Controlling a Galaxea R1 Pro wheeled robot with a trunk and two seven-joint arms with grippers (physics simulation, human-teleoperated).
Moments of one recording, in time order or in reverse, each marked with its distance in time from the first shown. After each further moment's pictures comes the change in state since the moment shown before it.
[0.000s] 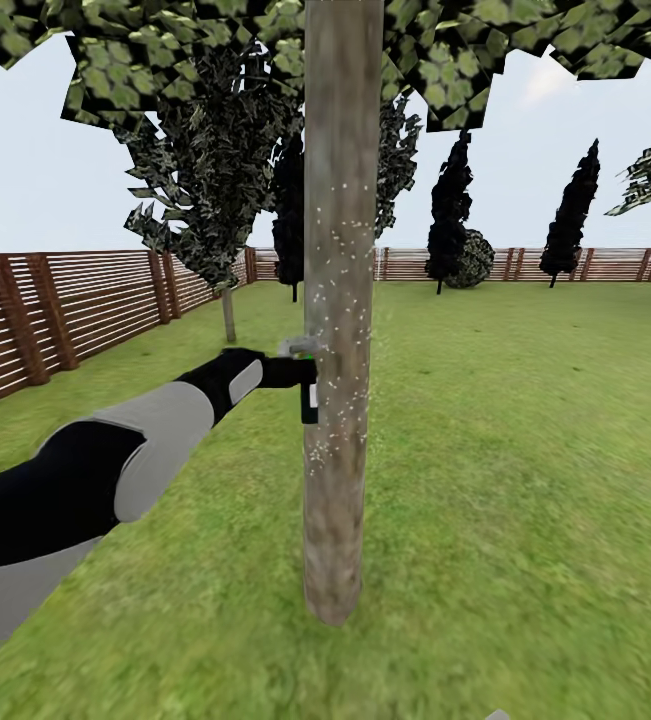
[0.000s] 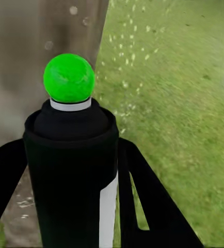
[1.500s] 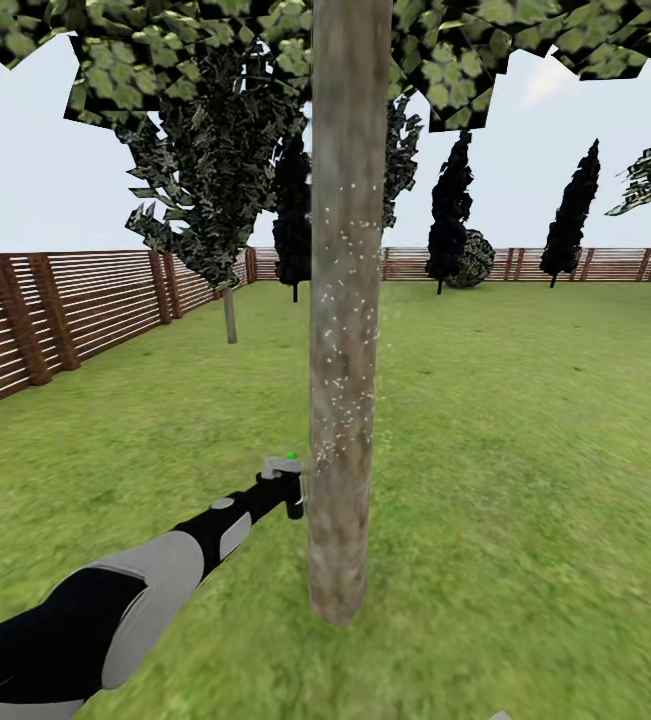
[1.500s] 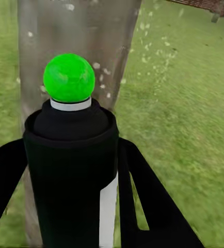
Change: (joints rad) left arm 0.488 0.044 0.001 -0.001 -0.055 -0.609 -0.001; right arm 0.005 -0.001 -0.002 0.000 -0.003 -0.005 -0.003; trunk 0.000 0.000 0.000
